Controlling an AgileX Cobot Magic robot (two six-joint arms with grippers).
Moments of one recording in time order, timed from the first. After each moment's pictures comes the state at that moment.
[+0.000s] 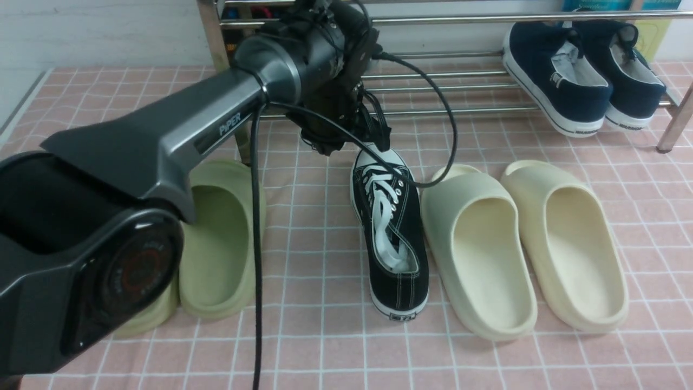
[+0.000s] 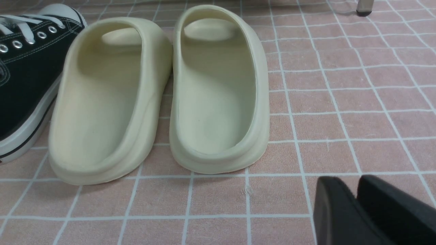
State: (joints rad) right arm 0.01 -0.01 0.01 0.11 0.38 0.01; left arm -0.57 2.24 -2.08 0.36 1.02 -0.33
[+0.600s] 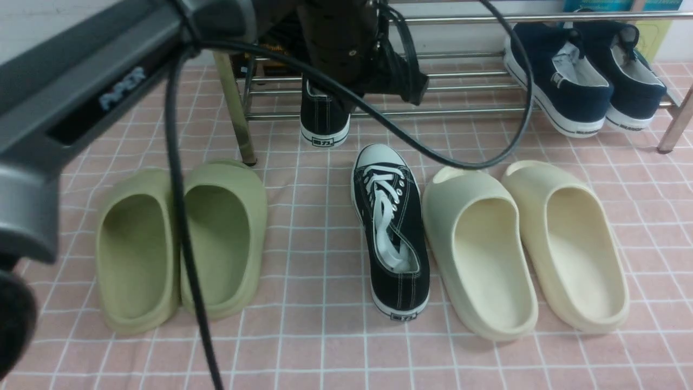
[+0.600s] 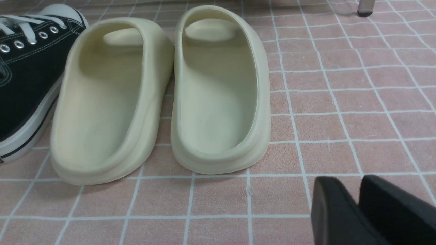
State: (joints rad) right arm 0.01 -0.01 0.01 0.11 0.38 0.01; left arm -0.71 1.90 -2.02 0.25 1.23 -0.22
